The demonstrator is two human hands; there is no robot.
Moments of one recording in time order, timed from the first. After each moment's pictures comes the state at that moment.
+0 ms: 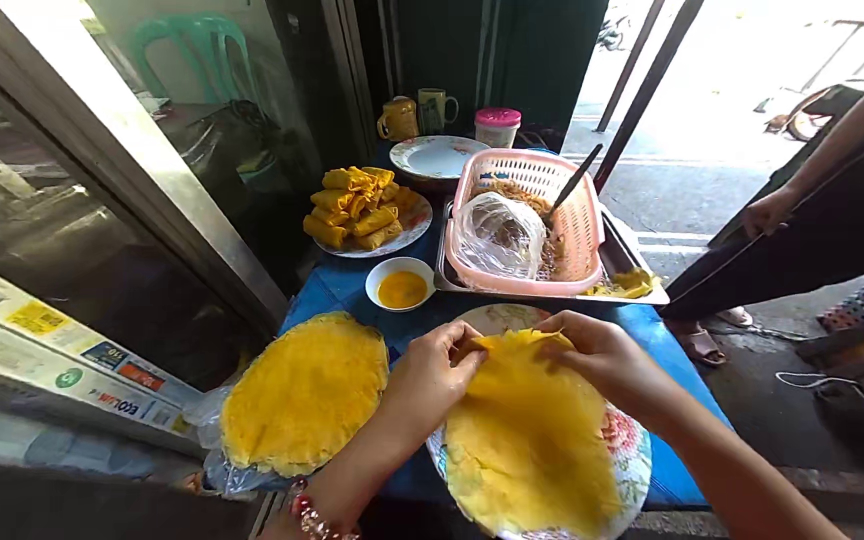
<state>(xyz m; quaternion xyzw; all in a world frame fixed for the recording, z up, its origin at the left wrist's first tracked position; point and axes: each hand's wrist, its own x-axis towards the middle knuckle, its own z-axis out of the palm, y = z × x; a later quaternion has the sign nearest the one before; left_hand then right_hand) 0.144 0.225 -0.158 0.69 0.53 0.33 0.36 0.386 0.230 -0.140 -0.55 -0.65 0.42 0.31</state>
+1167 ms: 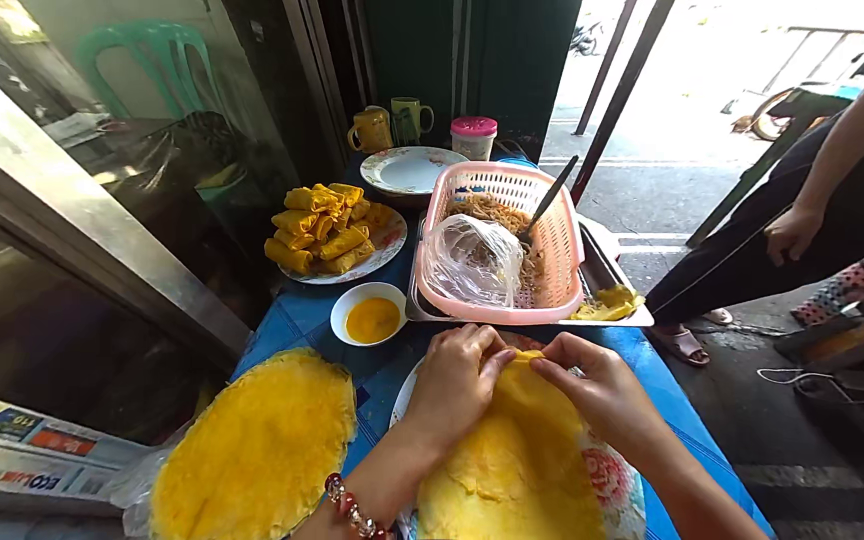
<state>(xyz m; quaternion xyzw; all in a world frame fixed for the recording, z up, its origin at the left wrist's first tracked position) 0.198 0.276 -0.178 0.81 0.46 0.31 0.20 0.400 0.247 -0.173 -0.61 -0.64 0.29 0.38</state>
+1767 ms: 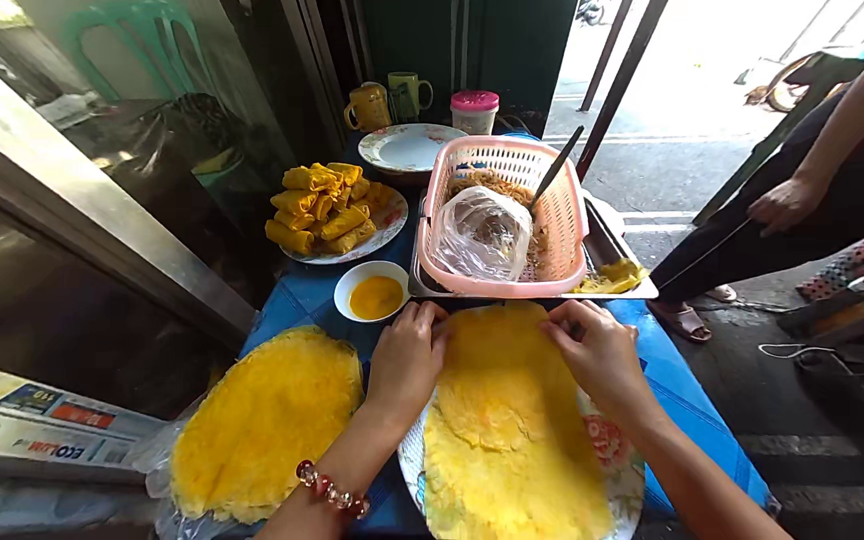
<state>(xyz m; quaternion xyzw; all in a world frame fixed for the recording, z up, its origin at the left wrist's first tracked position) 0.159 0.268 -0.193 0.76 0.59 0.26 0.08 0.397 0.252 -0.193 -0.66 -0.66 0.07 0.36</state>
